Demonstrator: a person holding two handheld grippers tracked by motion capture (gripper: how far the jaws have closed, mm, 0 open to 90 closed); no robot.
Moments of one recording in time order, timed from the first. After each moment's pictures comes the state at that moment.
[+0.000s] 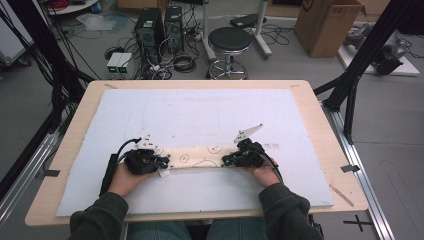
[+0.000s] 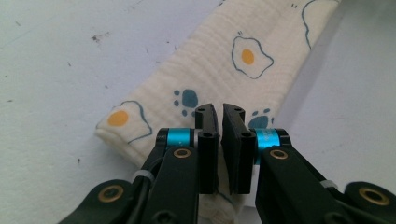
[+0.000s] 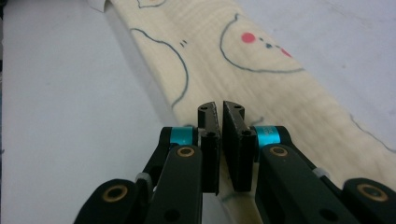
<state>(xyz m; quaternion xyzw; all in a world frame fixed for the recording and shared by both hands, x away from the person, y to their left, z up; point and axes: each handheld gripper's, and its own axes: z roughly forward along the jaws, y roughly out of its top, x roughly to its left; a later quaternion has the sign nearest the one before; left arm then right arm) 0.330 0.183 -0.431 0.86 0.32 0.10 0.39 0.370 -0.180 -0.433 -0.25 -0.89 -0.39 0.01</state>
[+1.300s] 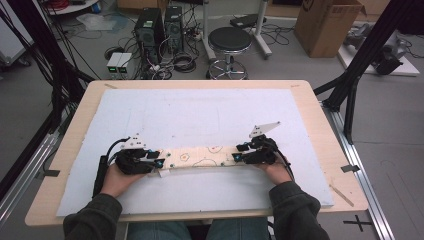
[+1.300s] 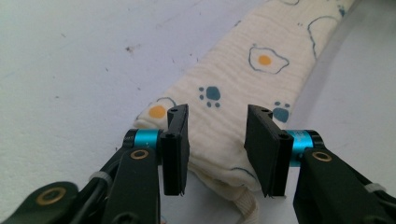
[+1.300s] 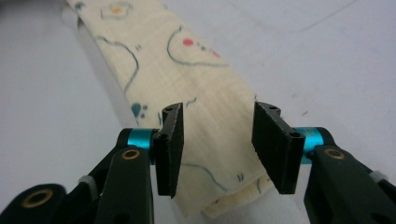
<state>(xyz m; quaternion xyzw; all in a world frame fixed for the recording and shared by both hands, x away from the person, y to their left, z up) 0.330 0.205 -0.433 0.83 0.33 0.11 0.43 0.378 -0.217 -0.430 -0.27 -0.87 -0.42 -0.03</state>
